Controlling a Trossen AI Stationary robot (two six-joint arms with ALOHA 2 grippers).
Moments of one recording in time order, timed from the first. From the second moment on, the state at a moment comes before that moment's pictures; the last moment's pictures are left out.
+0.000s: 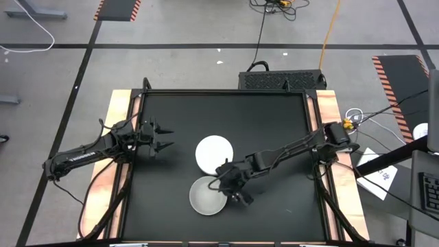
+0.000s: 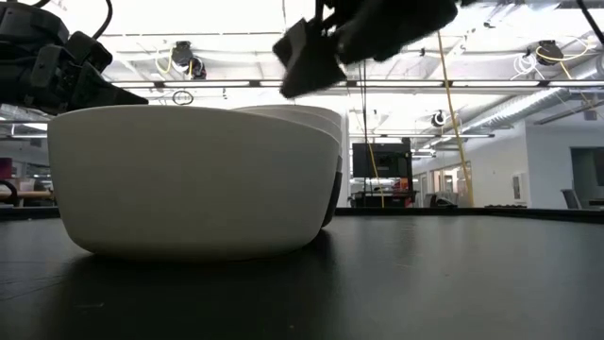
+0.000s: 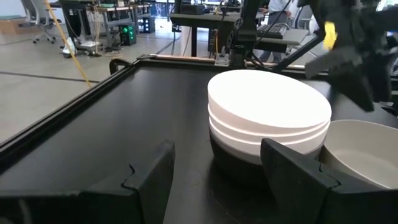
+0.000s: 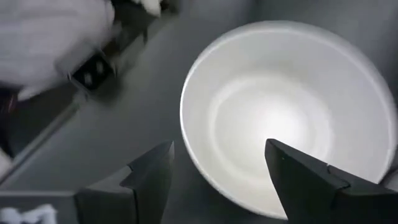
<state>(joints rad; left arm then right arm) 0.40 0.13 0.05 -0.06 0.31 0.01 0.28 1.87 1.32 -0.32 -0.34 -0.23</state>
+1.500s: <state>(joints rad) 0.40 0.22 0.05 -0.06 0.31 0.02 0.37 2.08 1.46 -0.35 -0.19 -0.30</state>
